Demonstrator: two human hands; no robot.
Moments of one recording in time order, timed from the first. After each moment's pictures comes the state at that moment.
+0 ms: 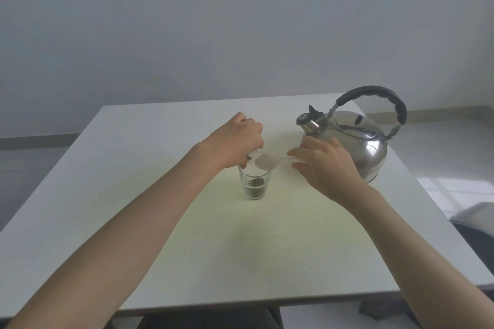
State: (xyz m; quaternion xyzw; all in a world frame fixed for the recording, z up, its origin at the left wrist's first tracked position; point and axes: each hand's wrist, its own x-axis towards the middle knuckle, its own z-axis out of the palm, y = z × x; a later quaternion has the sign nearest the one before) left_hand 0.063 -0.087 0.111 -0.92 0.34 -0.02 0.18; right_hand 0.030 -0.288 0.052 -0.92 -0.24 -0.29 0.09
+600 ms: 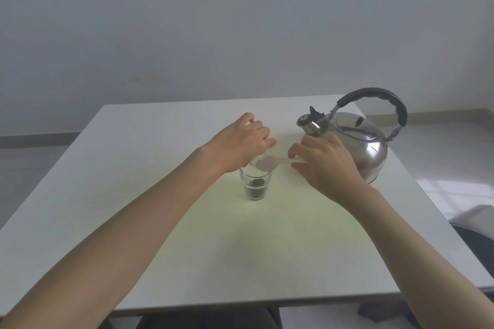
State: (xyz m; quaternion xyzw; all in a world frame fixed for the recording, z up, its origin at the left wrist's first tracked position) left_hand 0.063 -0.083 0.100 -0.85 0.40 -0.18 0.29; right_hand 0.028 -0.285 0.058 -0.92 -0.25 -0.29 0.07
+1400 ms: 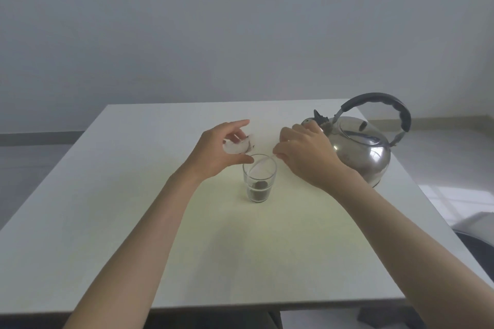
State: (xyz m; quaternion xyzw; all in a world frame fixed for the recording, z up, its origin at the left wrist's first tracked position) left_hand 0.052 -0.041 0.073 -0.87 0.16 -0.05 -0.46; right_hand 0.052 -0.253 0.075 -0.92 -0.30 -0.26 -0.04
